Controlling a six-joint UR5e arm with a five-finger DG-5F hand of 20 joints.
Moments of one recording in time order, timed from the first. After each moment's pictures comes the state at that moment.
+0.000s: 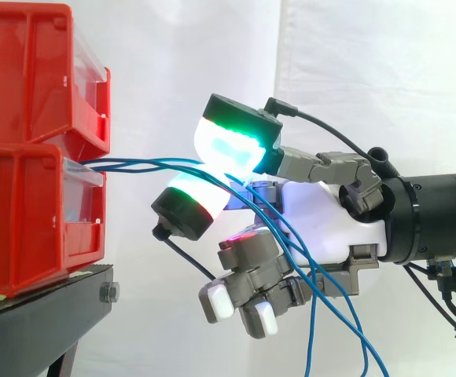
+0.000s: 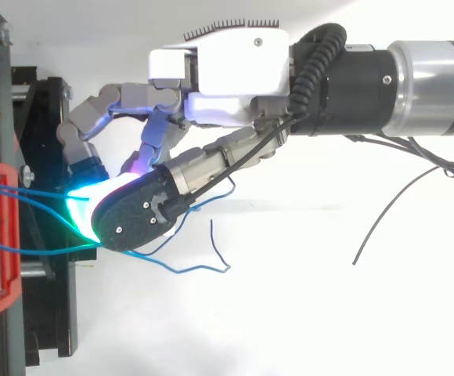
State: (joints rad) arm 0.03 -2.39 -1.01 -2.93 -1.60 -0.03
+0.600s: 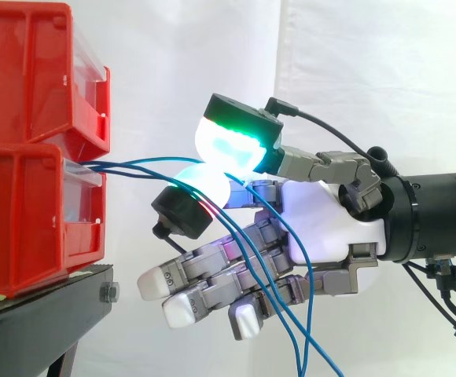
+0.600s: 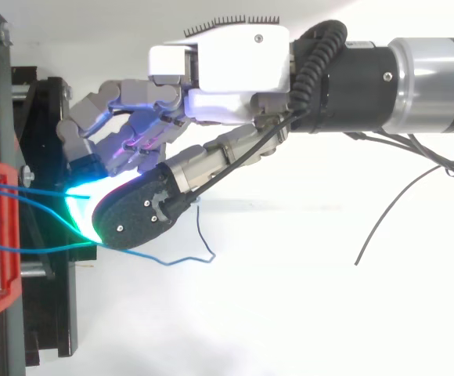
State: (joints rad) arm 0.02 -2.39 -1.01 -2.93 -1.60 -0.03
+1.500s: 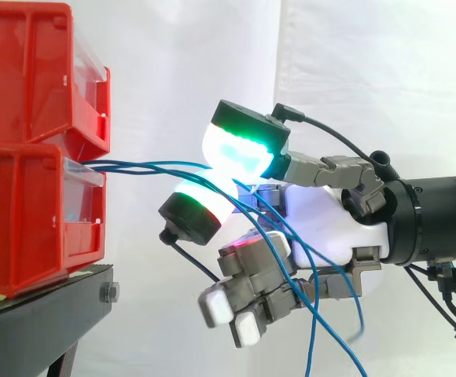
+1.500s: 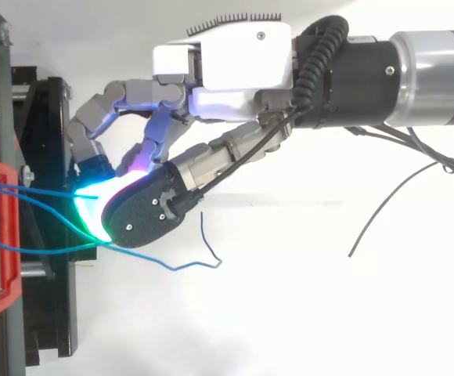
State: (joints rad) arm 0.01 -2.39 -1.01 -2.93 -1.64 -0.03
